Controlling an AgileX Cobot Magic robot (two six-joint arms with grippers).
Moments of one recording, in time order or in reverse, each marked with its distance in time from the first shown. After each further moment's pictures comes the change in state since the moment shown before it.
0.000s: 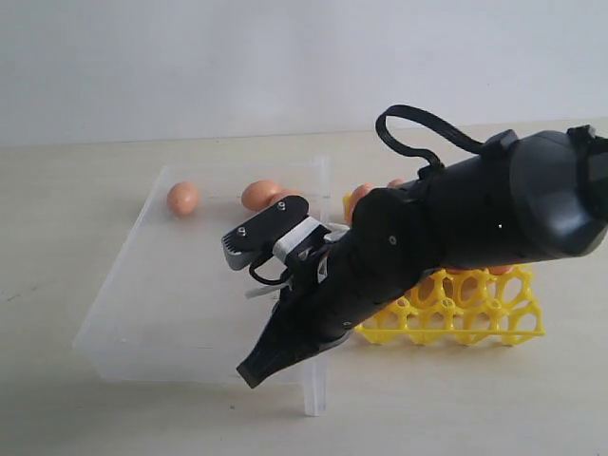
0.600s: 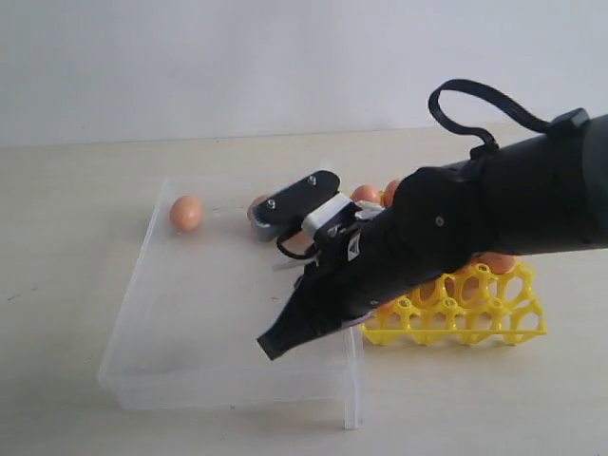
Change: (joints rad) left arm 0.000 0.000 0.000 0.000 0.000 0.000; right arm -0.044 -0.092 0.035 -0.005 -0.020 0.000
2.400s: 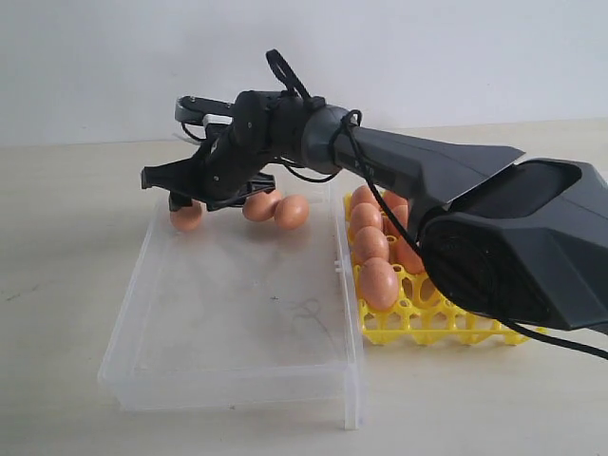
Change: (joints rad) left arm 0.000 0.000 0.000 0.000 0.000 0.000; right arm -0.093 0.889 -1.392 0.050 0.386 0.437
